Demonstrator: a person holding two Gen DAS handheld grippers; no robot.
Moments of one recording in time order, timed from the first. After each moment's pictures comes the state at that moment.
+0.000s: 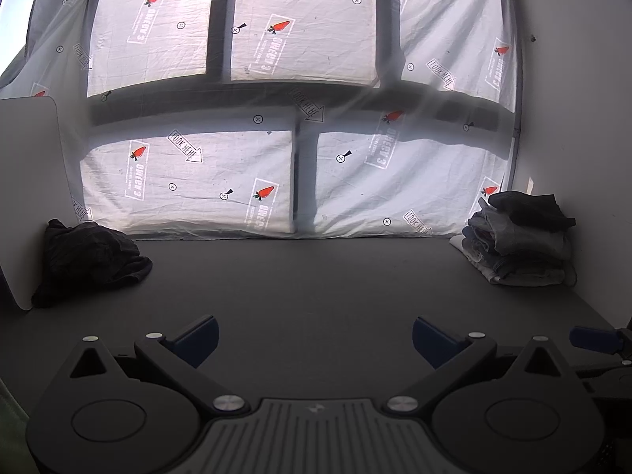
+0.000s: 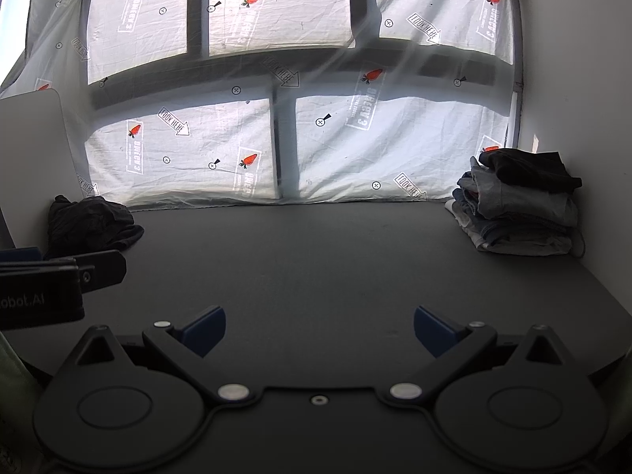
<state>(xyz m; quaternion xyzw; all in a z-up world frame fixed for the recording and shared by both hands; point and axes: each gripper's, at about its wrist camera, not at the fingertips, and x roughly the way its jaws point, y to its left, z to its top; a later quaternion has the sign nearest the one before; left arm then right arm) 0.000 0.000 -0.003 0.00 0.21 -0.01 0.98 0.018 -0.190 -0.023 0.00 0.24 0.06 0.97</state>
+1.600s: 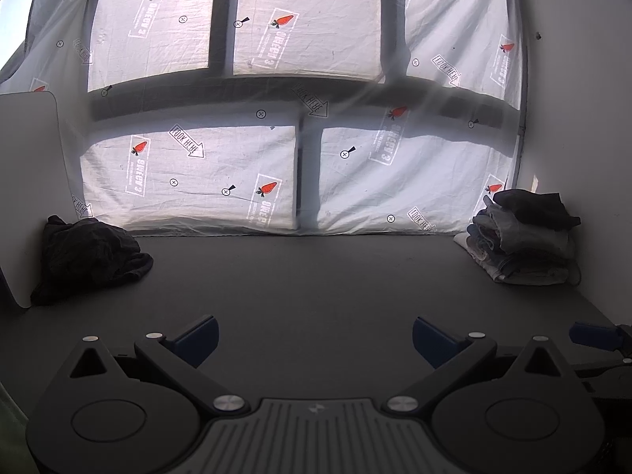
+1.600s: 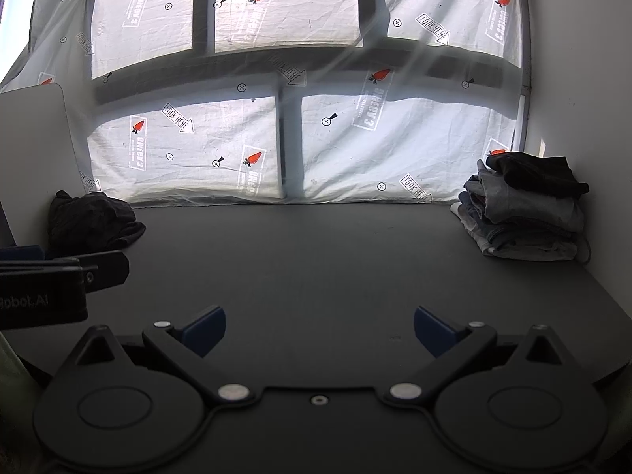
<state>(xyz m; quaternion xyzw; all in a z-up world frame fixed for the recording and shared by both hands) 0.011 0.002 -0.010 0.00 0.22 0.00 0.98 0.030 -0.179 -0.025 0.00 0.24 0.06 0.97</state>
